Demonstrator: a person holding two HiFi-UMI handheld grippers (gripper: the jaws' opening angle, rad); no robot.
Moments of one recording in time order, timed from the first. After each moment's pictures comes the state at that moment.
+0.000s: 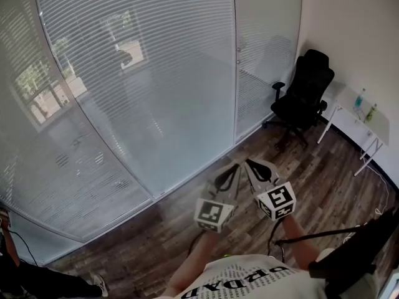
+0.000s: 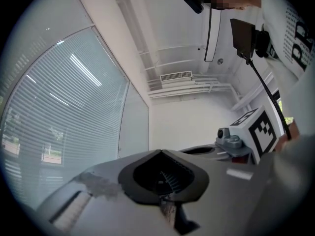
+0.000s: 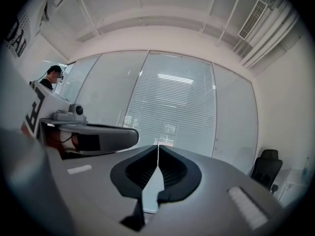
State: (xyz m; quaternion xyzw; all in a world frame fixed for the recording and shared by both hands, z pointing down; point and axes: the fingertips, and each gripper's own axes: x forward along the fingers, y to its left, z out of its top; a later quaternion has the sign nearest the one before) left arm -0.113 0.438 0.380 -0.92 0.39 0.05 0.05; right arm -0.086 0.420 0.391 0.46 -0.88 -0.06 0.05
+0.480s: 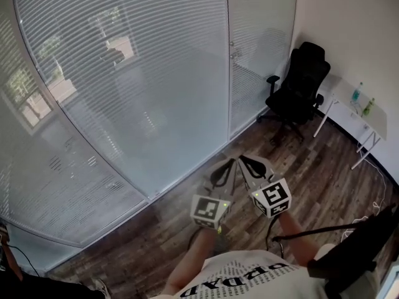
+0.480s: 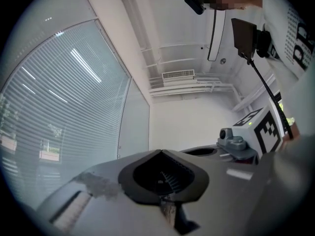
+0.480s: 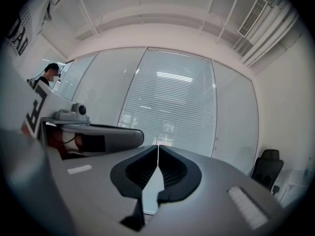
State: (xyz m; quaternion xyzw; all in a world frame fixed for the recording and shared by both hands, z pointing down) left arm -0.117 0.374 0.387 -0.92 0.38 0.07 0.04; right arm -0.098 0.361 0.401 0.47 -0.88 -0.06 0.06
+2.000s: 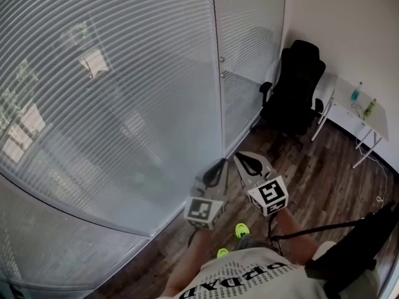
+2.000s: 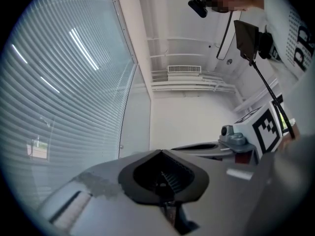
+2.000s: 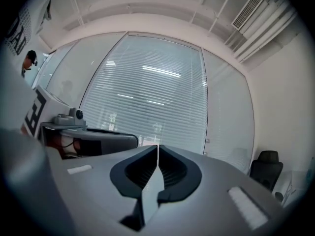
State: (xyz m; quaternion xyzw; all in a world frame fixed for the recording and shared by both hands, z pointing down) left arm -0.107 0.075 0.398 -0.94 0.34 0.07 0.03; right arm -0.075 0.066 0.402 0.53 -0.85 -0.07 0.05
